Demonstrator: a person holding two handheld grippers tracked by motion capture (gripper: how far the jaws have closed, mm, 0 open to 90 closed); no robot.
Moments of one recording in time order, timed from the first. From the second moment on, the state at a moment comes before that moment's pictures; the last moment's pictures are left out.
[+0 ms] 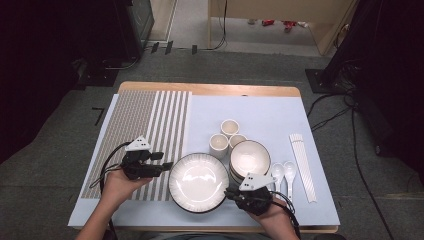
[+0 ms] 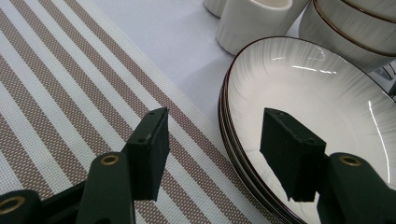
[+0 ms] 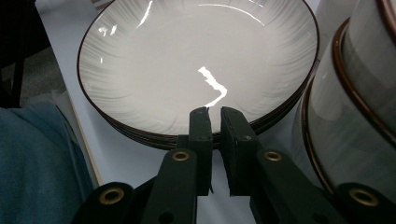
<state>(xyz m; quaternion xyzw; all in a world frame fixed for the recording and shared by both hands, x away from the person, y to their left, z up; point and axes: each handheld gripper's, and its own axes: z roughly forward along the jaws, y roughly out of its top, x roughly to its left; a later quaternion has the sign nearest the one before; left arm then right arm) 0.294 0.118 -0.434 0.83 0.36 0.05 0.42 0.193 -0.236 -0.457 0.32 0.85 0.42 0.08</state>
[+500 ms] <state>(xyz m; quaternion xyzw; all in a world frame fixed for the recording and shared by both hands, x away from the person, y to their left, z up) 0.293 0.115 -0.433 0.83 0.36 0.05 0.42 0.193 -0.236 -0.457 0.32 0.85 0.42 0.08</state>
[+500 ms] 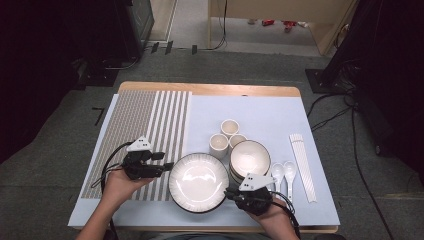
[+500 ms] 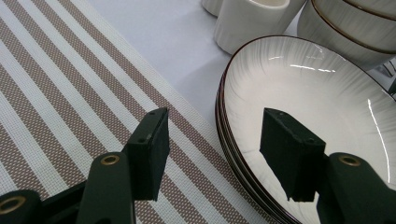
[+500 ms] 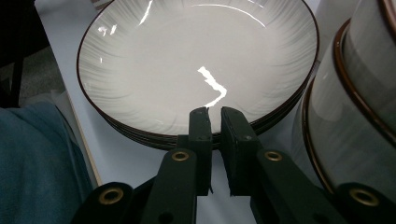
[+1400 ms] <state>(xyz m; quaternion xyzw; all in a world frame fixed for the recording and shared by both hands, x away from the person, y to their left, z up) 0.293 0.113 -0.434 0.84 0.35 0.02 0.42 0.192 -0.233 -0.457 0.32 0.85 0.41 0.08</state>
